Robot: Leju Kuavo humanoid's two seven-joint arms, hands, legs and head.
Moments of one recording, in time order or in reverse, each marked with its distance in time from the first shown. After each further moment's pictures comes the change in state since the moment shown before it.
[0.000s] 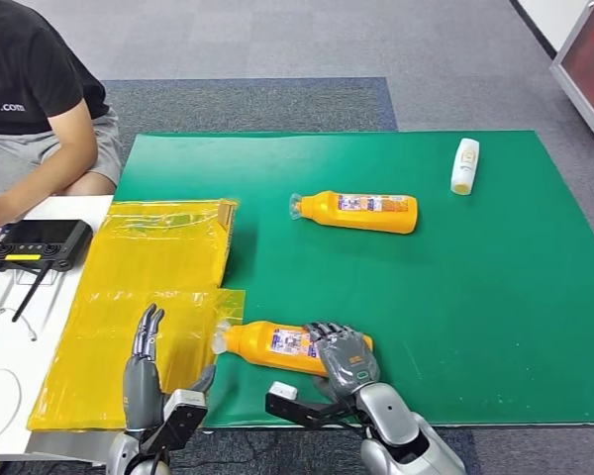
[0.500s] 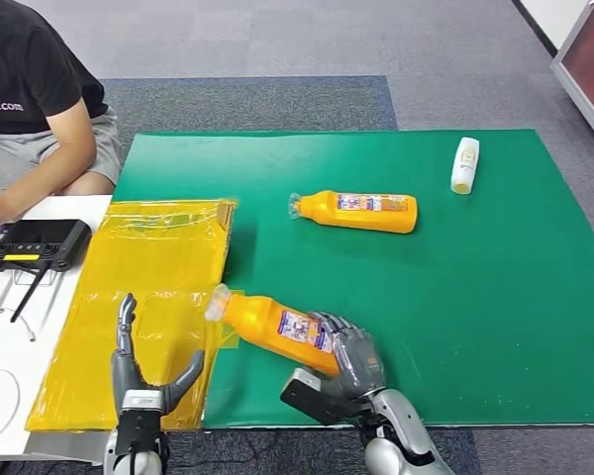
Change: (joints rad) left arm 0.002 -0.006 -0.012 -0.111 0.350 -0.145 -0.168; right arm 0.071 0.042 -0.096 -0.041 -0.350 -0.233 -0.261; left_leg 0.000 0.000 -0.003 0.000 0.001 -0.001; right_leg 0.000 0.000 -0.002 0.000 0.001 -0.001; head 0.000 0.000
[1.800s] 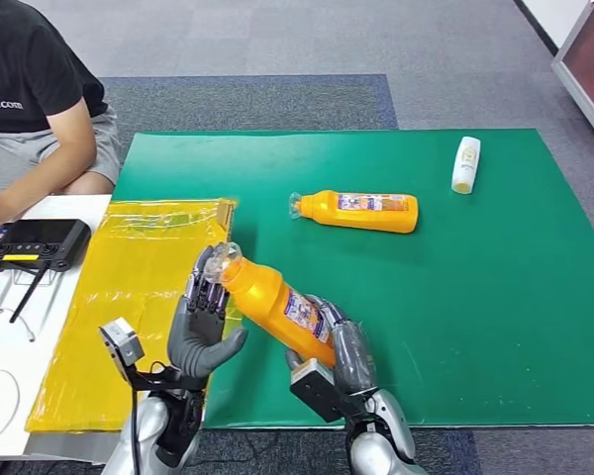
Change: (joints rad) left arm -0.176 -0.029 -0.116 -0.030 0.474 -0.762 0.243; right arm 0.015 0.087 -0.020 -0.002 -0.247 -0.079 -0.208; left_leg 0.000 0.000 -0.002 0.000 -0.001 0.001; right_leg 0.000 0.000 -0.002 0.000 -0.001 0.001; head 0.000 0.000
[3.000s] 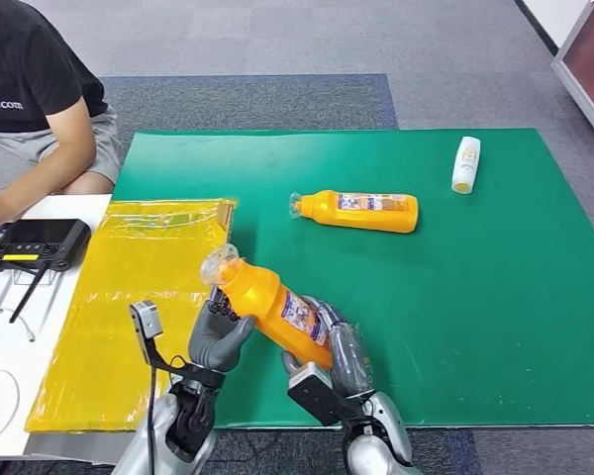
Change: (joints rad) left arm -0.054 -0.026 -0.001 0.168 0.262 -0.017 0.139; right arm 0.002 0.000 0.019 -0.005 -0.023 -0.021 -0.010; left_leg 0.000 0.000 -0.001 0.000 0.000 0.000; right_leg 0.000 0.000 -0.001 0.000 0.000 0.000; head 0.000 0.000
